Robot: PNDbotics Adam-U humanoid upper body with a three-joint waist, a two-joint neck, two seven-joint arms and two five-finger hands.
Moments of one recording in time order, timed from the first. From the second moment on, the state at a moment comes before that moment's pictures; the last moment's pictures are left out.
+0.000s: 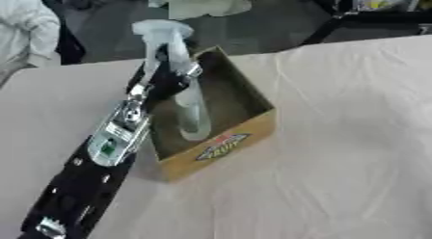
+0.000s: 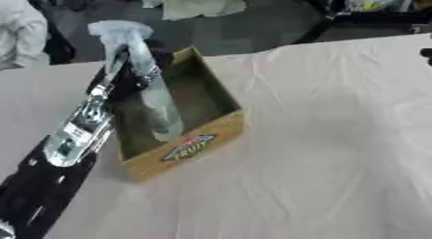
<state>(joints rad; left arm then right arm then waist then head) -0.90 0.33 -0.15 -1.27 -0.01 0.02 0.00 -0.75 -0.56 -0.03 -1.37 -0.32 0.03 -0.17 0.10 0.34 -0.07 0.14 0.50</state>
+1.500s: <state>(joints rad) -0.80 0.41 -0.12 -1.35 -0.06 0.09 -0.08 -0.74 -0.56 -0.04 -1.37 -0.33 0.03 -0.17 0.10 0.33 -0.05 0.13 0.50</state>
